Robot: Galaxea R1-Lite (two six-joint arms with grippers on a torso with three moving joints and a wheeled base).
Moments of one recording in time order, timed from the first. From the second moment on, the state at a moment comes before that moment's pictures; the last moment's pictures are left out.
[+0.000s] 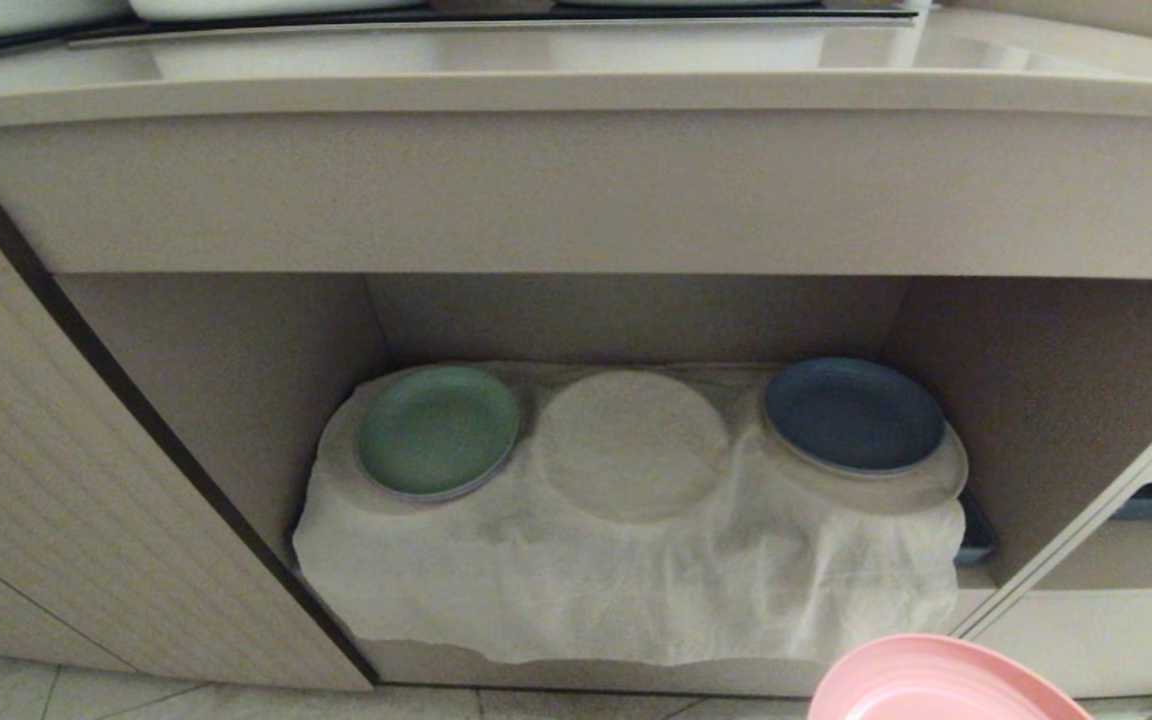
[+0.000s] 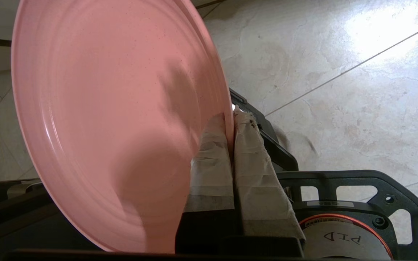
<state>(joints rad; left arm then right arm) 0.00 0.00 0.00 0.02 -0.01 -0.01 0.30 0.84 -0.30 0.33 0.04 0.58</state>
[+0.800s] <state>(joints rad) 0.00 0.00 0.00 0.02 -0.01 -0.01 0.30 0.83 -0.30 0.33 0.04 0.62</state>
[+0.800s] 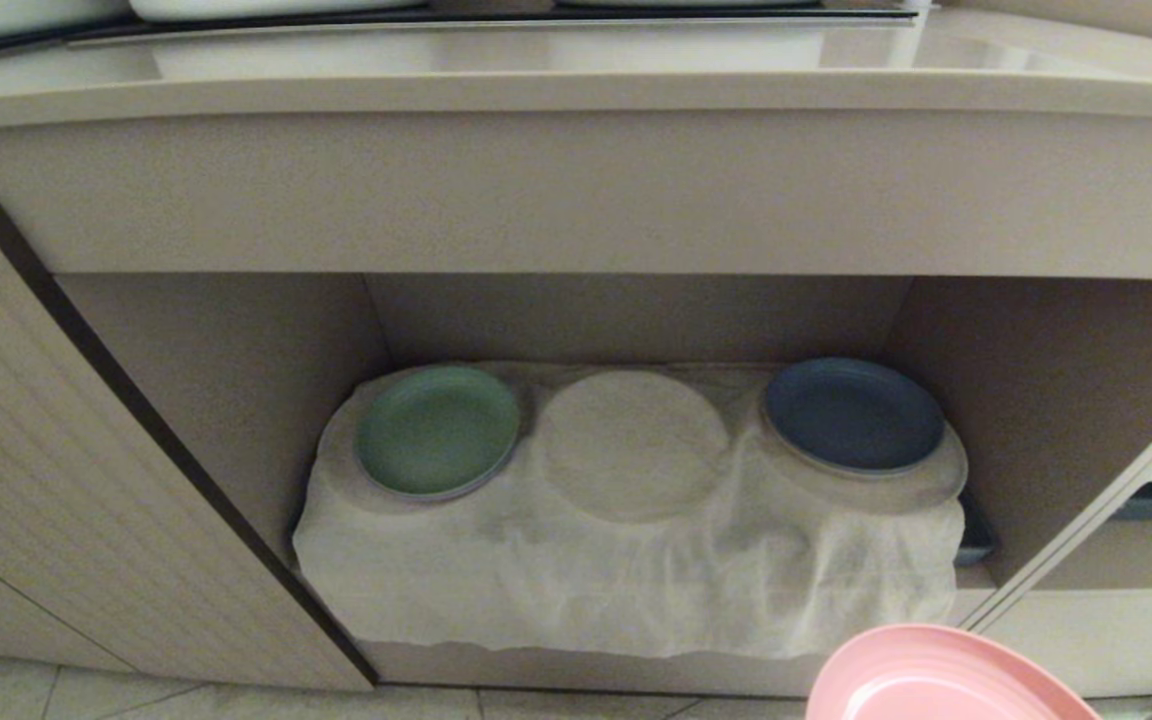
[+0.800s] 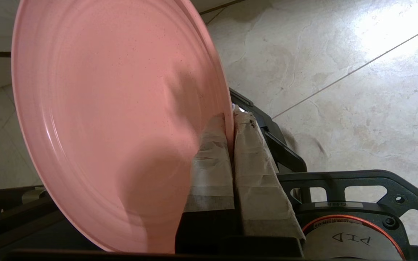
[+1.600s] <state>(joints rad) 0.00 0.00 0.00 0.02 -0.01 -0.01 0.31 0.83 -0.30 0.33 0.04 0.63</state>
